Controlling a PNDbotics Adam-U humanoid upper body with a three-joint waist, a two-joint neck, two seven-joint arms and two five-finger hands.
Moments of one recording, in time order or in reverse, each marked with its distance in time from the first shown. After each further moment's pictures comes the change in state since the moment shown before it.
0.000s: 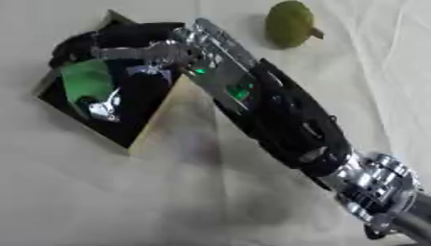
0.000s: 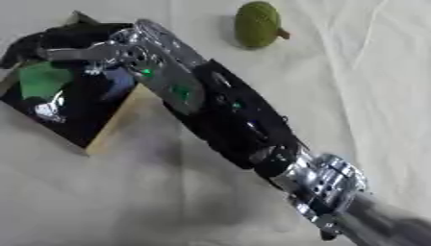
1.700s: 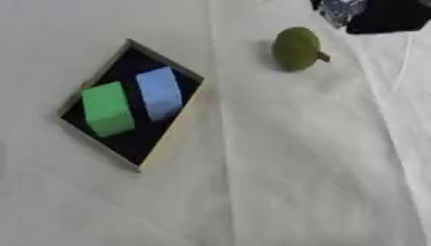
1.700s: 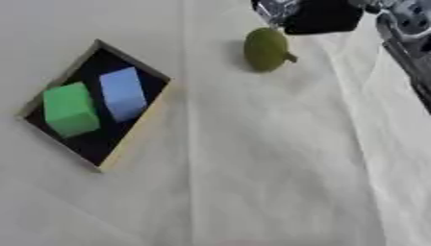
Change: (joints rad) left arm 0.031 -0.019 0.013 0.000 -0.012 -0.020 0.050; right arm 0.336 -0.750 -0.262 -0.351 -0.234 0.137 -0.436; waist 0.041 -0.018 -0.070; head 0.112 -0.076
